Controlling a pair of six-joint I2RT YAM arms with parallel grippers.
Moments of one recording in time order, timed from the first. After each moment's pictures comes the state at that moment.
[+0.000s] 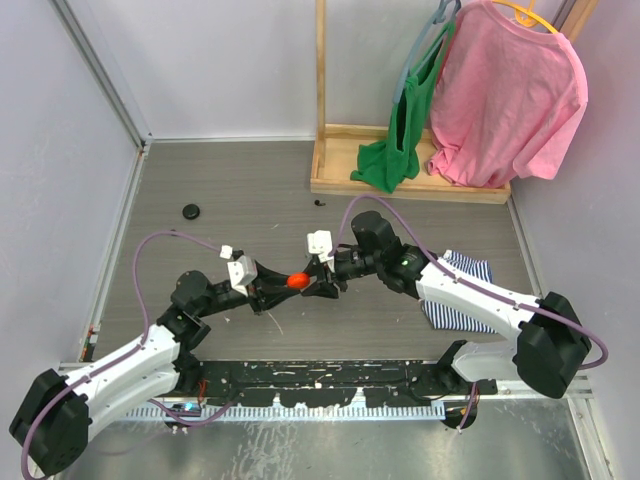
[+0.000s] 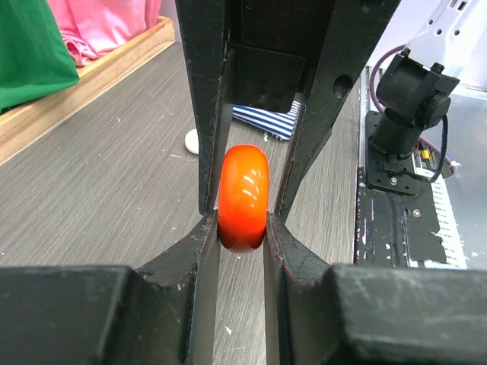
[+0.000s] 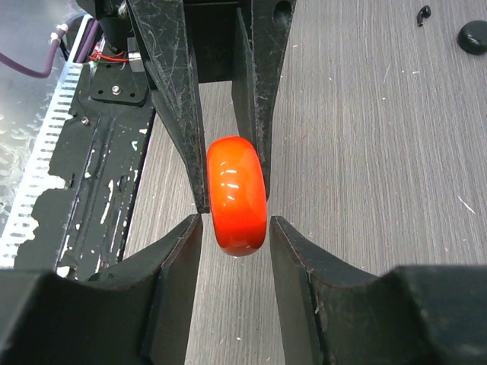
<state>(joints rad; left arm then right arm) -0.64 0.77 0.21 0.68 0.64 -0.12 0.80 1.27 0.84 -0.05 -0.79 -0.41</state>
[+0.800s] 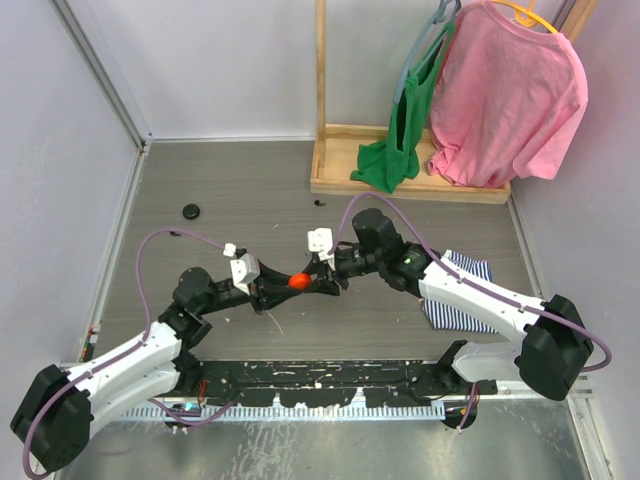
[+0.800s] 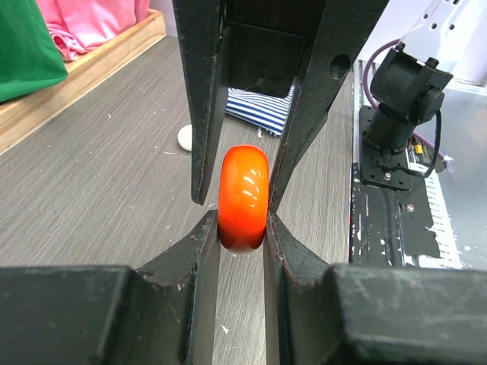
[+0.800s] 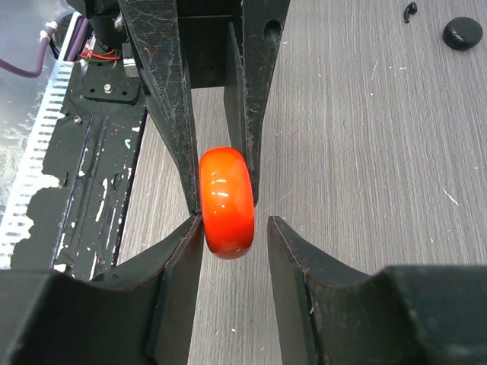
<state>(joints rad) -0.64 0.80 0.23 0.67 0.67 -0.11 0.80 1.25 0.88 -0.11 -0.75 -0.43</state>
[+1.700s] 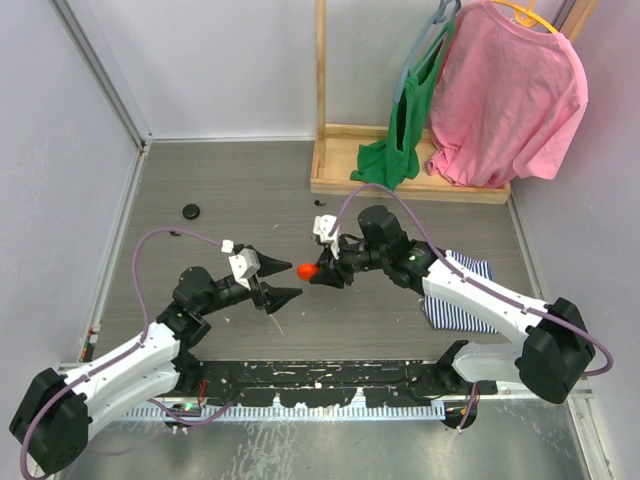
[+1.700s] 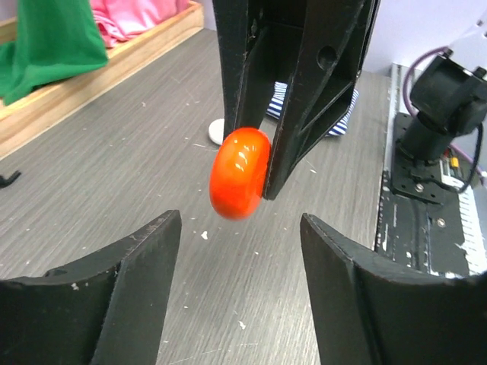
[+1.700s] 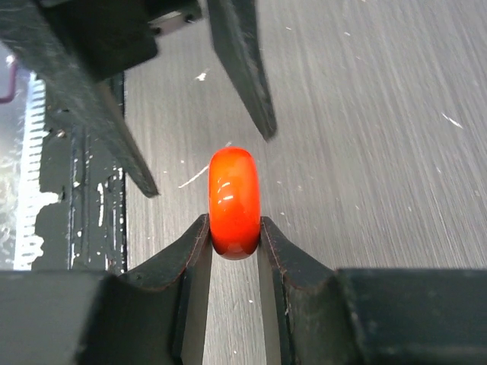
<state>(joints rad) -0.64 0.79 0.24 0.61 0.58 -0.10 0.76 1.24 0.88 -0.16 -0.68 -0.29</state>
